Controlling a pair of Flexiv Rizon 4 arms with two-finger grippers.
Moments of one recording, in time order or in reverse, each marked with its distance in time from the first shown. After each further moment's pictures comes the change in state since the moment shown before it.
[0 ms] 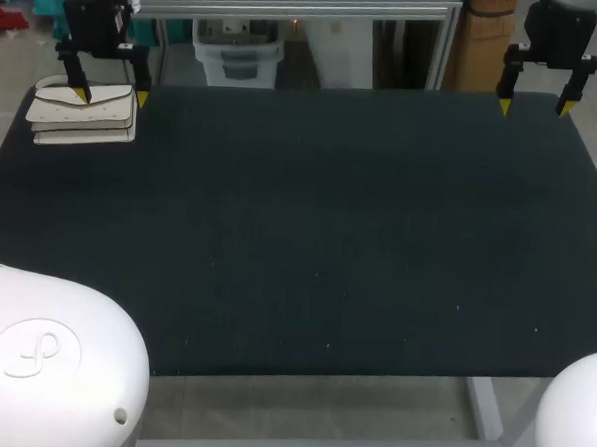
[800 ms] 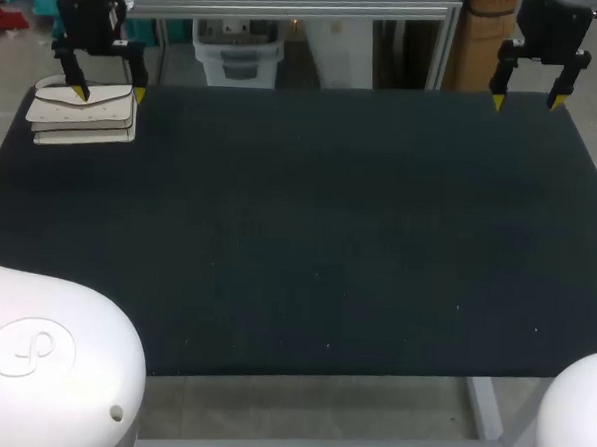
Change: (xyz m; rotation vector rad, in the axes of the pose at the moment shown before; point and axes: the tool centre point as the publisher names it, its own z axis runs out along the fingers) left arm -0.010 -0.006 -0.002 0.023 0.048 0.020; right arm 0.019 0.009 -0.003 -0.044 0.045 -0.133
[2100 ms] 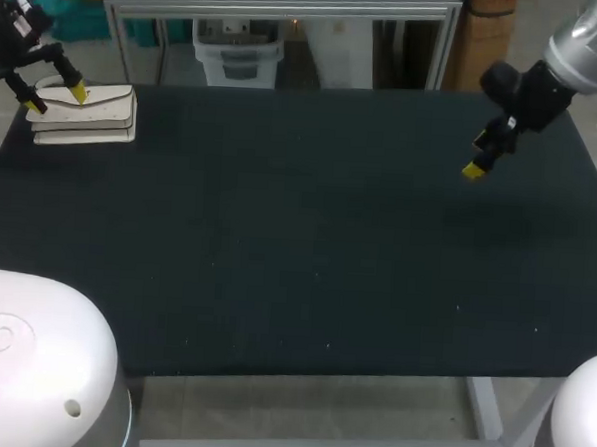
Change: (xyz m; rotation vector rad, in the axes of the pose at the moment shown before) left arm -0.099 -0.024 0.036 -0.050 0.371 0.090; right arm 0.066 -0.046 0.069 -0.257 0.319 -1.000
